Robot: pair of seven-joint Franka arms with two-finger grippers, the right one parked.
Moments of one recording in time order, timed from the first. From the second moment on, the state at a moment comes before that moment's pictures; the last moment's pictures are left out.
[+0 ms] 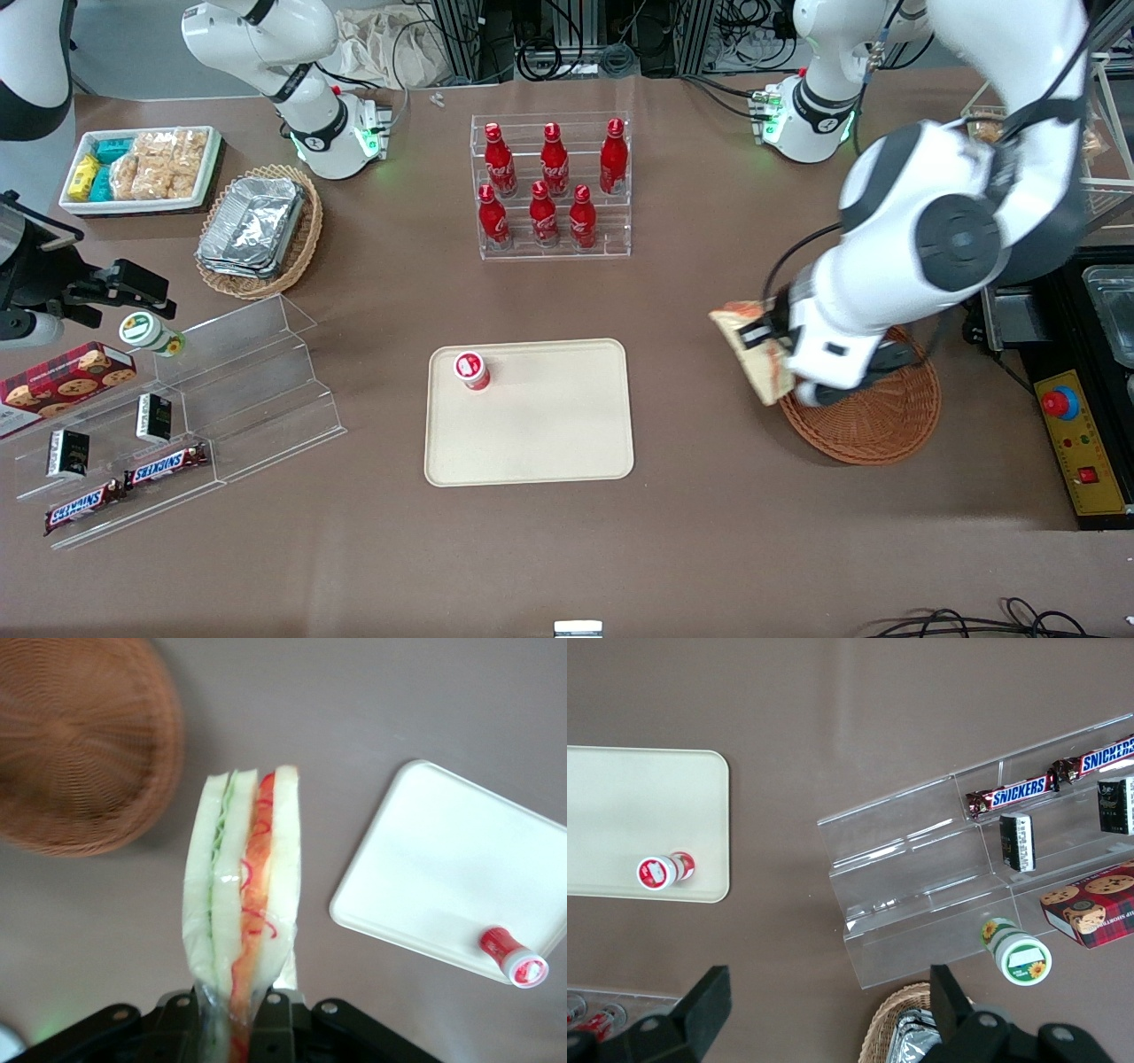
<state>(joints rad) -0.05 0.45 -0.46 -1.33 0.01 1.68 -0.86</state>
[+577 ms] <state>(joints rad) -0.30 0.77 -0.46 -1.33 0.21 1.99 -0.88</state>
